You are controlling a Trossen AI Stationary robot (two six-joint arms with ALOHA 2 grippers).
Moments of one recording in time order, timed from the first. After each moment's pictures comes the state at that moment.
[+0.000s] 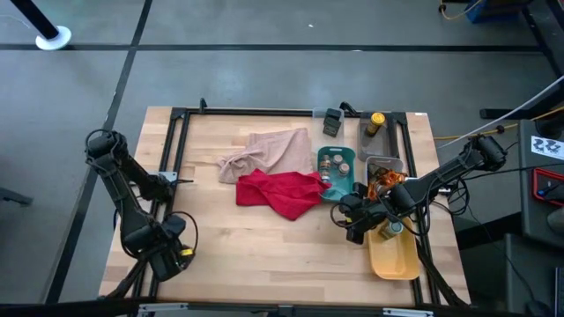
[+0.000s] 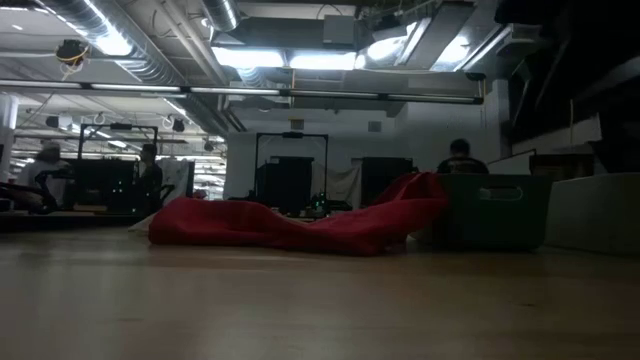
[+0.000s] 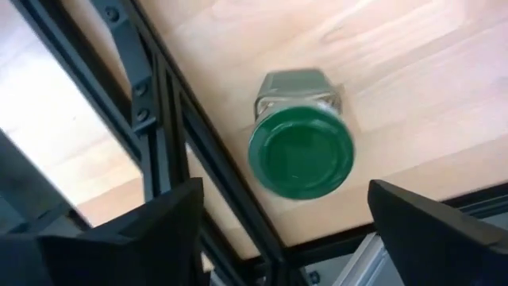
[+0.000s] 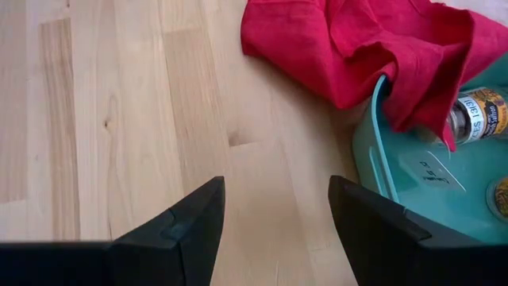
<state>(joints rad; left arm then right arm) -1.01 1.41 1.12 -1.25 0.08 -2.12 0.50 1.26 0.88 -0.67 0.29 0.62</state>
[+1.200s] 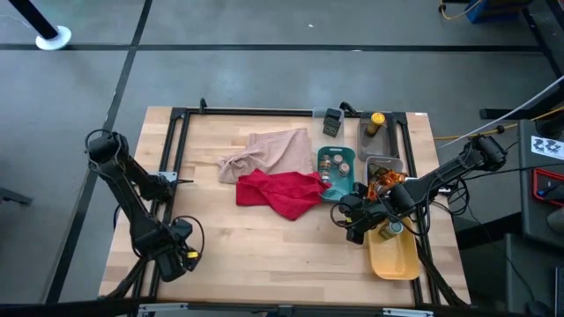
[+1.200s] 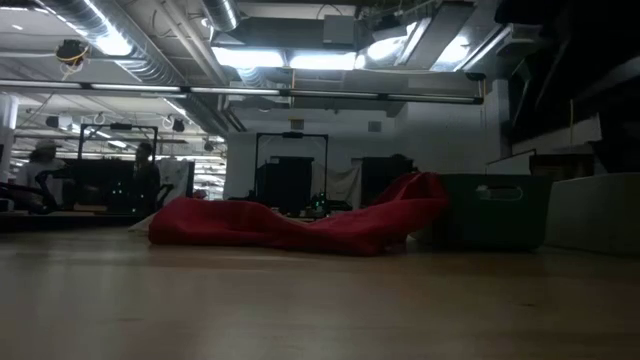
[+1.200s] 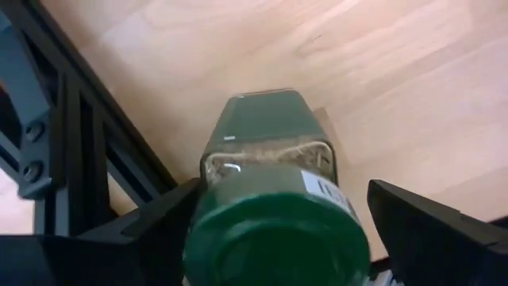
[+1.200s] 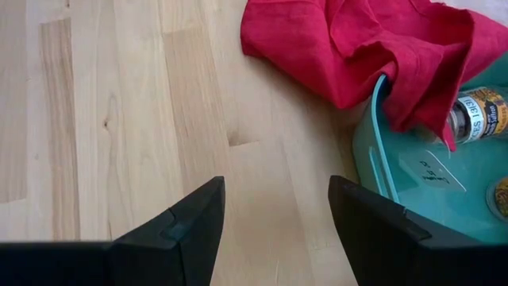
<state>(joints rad) -1.02 1.42 0.91 -0.96 0.02 -2.12 0.50 1.26 0.88 -0.67 0.29 0.62</state>
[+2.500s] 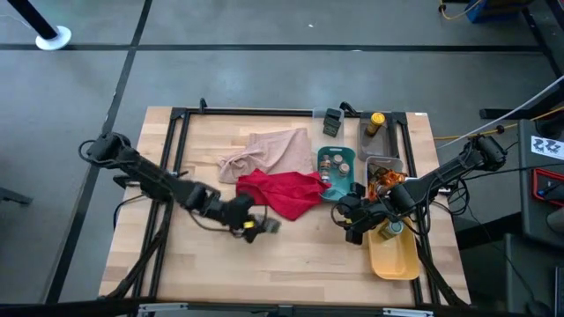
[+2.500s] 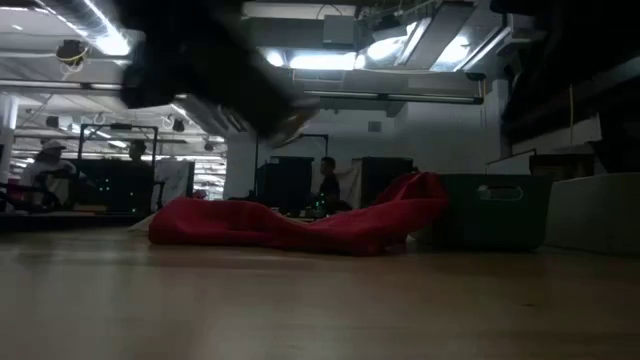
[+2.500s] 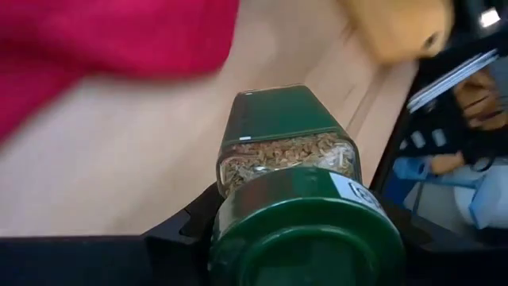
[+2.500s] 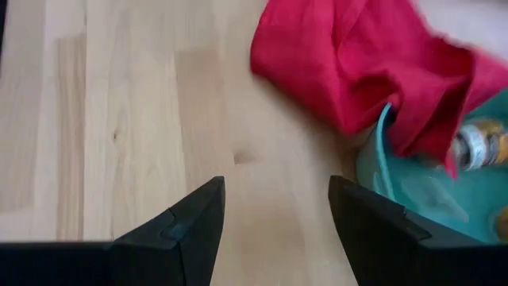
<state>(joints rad) -0.42 1.42 0.89 -0.22 -0.22 -1.21 0.50 1.26 0.88 -0.63 0.31 0.57</state>
